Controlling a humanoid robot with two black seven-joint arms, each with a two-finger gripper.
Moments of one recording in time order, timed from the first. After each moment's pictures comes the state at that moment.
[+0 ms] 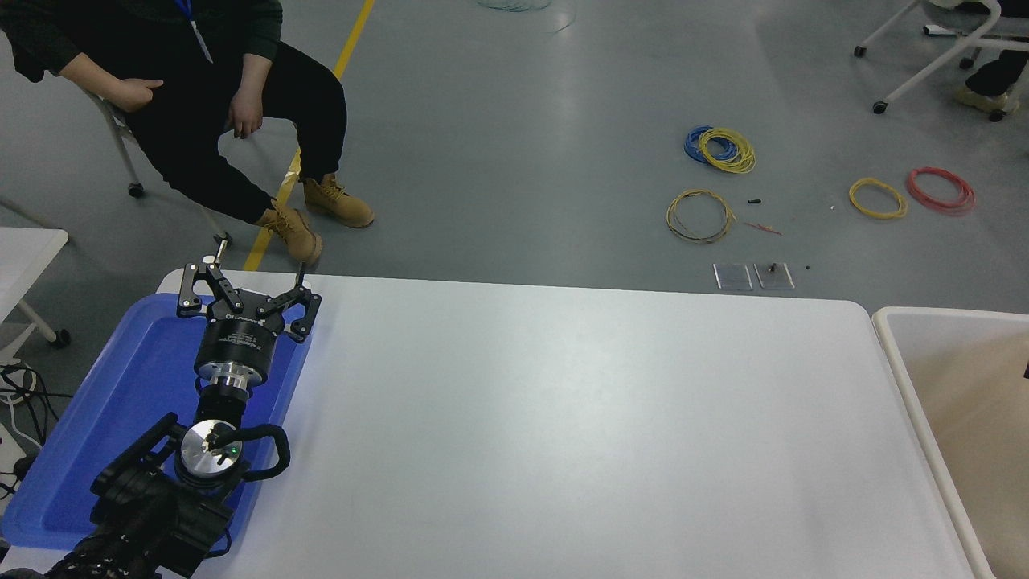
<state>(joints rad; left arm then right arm) -0.50 0.13 -1.12 -0.54 -0.09 -0.62 -0.36 0.67 -0.48 -0.75 -0.03 -0.45 0.07 0.08</state>
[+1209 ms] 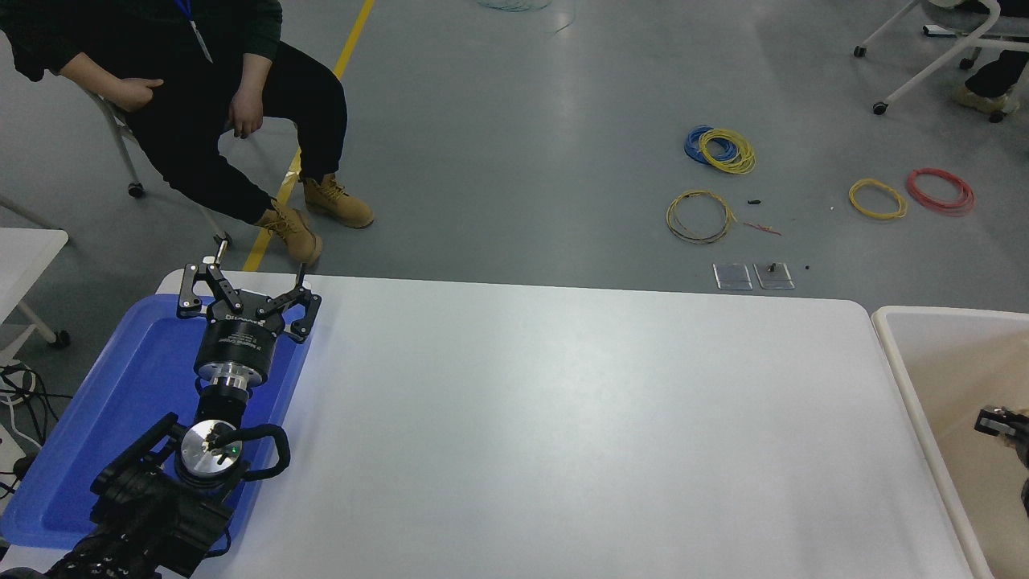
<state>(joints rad) -0.50 0.13 -1.12 -0.54 -0.09 -0.62 -0.36 0.56 -0.41 -0.73 -0.08 -0.39 0.00 0.08</state>
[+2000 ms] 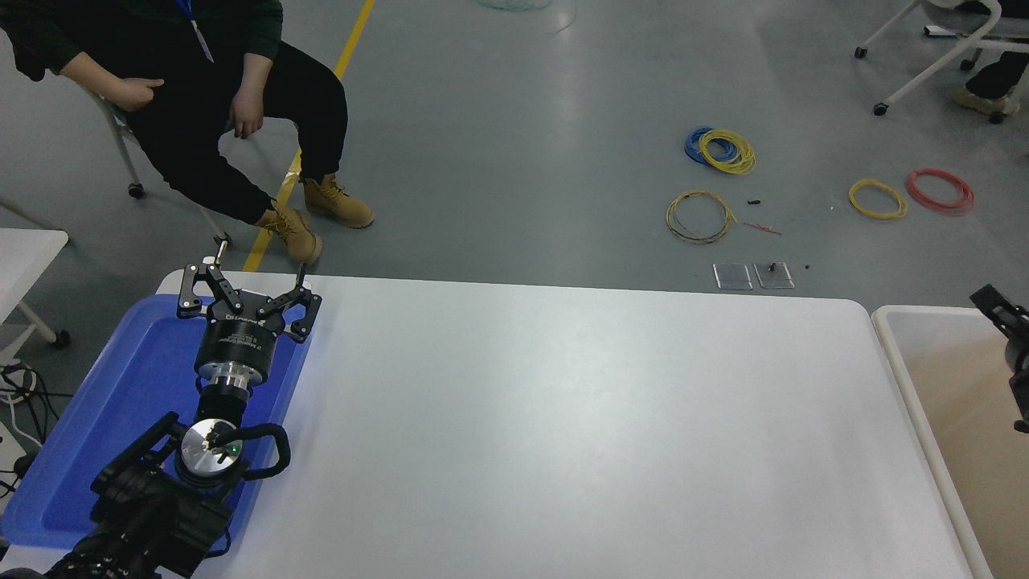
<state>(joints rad) -0.50 0.13 -1.12 -0.54 -0.09 -0.62 -0.36 0.86 -0.41 -0.13 -0.01 -0.28 0.00 0.09</state>
